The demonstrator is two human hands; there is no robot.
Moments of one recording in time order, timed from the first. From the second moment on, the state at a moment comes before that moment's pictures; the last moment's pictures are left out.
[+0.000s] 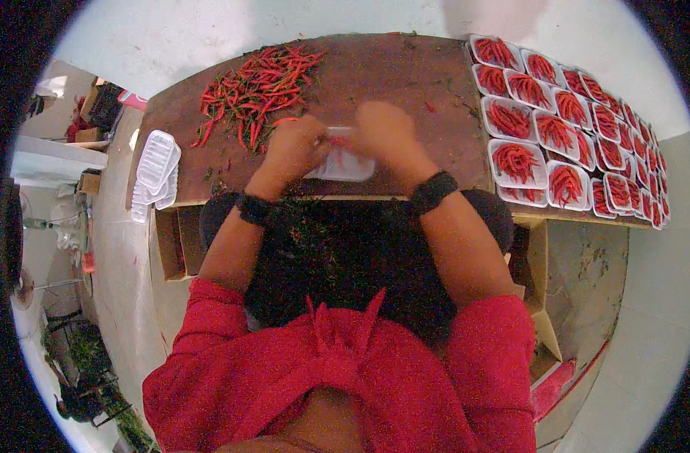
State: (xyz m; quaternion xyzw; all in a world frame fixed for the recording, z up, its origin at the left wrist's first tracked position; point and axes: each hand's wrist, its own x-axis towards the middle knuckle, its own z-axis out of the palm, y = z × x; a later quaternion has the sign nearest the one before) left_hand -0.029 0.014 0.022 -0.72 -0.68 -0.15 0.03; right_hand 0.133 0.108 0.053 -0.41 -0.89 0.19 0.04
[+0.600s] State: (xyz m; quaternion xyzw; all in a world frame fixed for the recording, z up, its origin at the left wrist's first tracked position) left_hand -0.119 0.011 0.008 -0.60 -0.77 -0.18 0.05; right_hand 0.131 0.111 0.051 -0.41 -0.90 0.16 0.05
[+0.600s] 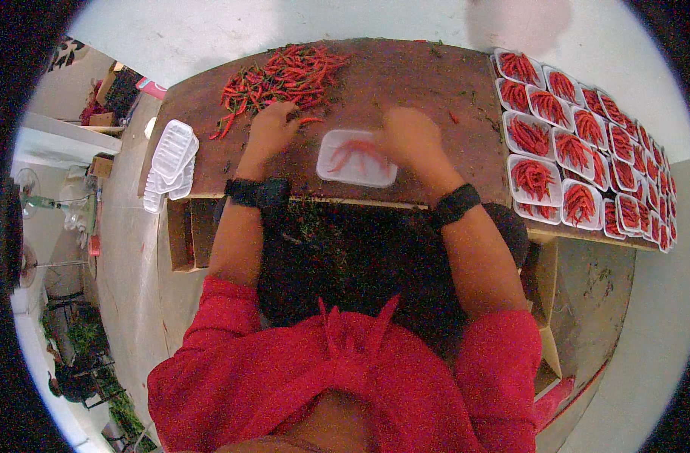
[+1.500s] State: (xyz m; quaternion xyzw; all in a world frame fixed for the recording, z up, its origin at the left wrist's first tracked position) left_hand -0.058 0.013 0.036 -0.69 -0.65 -0.32 0.02; right_hand 0.108 0.094 0.048 -0.31 -0.91 0.18 0.20
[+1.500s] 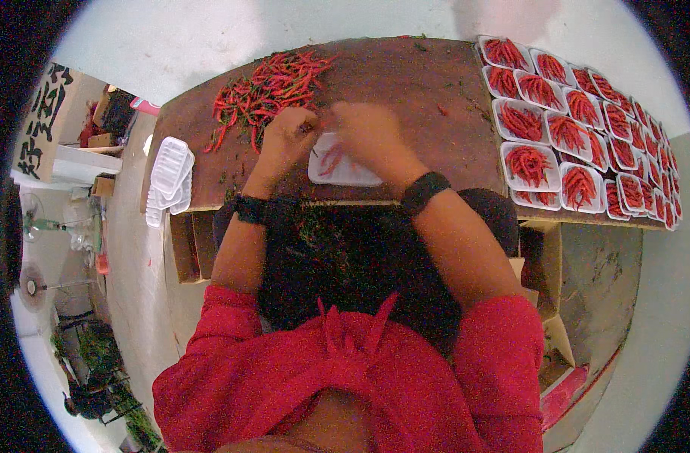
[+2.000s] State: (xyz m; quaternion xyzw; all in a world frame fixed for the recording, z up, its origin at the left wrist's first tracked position) left_hand -0.073 0.012 0.031 -0.64 -0.68 -0.34 -0.05; right_hand 0.095 0.110 0.040 -0.33 -0.92 0.14 0.17
